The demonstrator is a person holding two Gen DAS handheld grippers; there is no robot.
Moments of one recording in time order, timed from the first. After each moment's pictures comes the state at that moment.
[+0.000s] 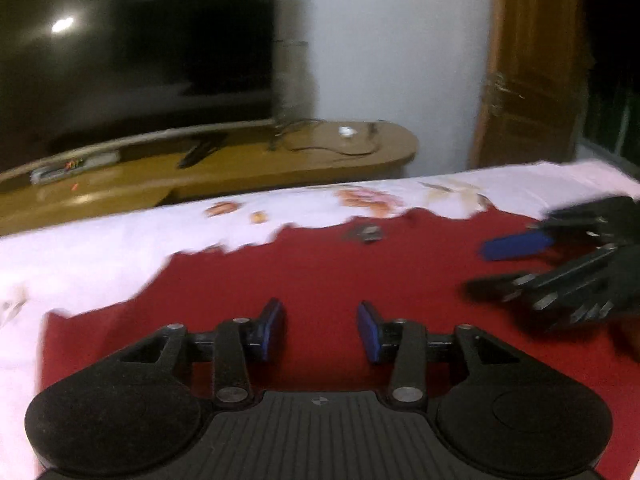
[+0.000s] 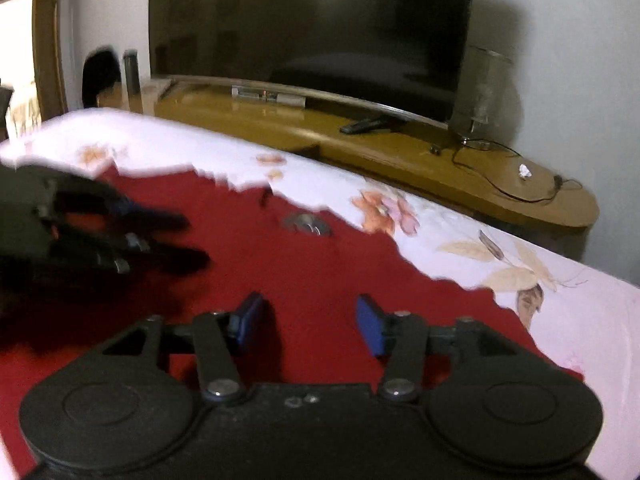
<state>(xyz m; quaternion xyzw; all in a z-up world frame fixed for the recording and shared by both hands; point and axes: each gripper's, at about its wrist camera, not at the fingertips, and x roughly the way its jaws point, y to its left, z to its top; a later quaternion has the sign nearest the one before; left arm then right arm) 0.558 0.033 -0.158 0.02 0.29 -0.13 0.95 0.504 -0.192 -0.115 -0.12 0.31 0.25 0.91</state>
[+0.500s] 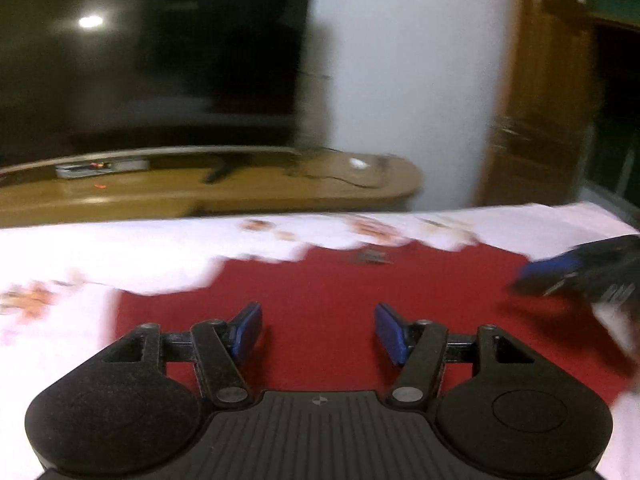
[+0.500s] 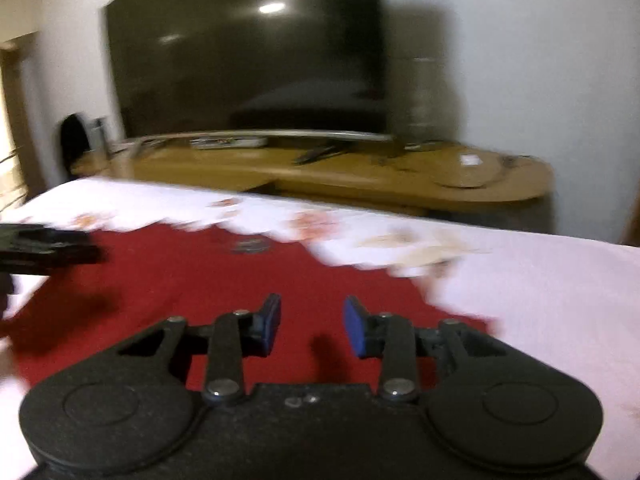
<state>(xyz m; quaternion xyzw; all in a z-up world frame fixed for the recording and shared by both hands) 0.505 0.048 -0.130 -0.03 0.26 -0.14 0.95 0.460 -0.249 -0.078 -0.03 0.30 0.23 0.92</state>
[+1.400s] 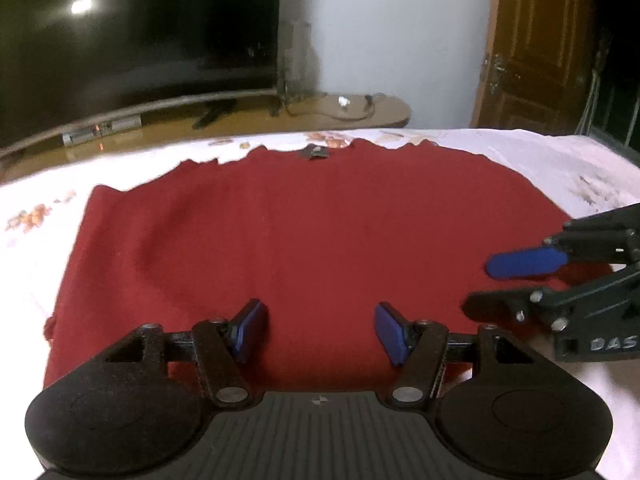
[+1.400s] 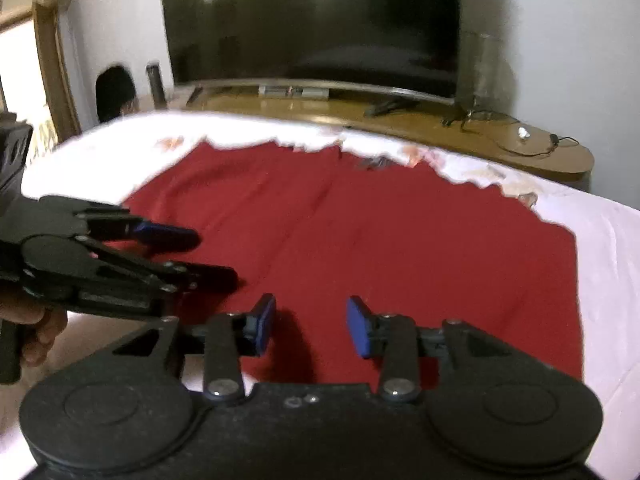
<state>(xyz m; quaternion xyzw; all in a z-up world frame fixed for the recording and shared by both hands) 0.428 0.003 -0.160 0.02 0.32 -0.11 0.94 0.364 -0.188 -0.099 -0.08 0.34 0.25 0.90</state>
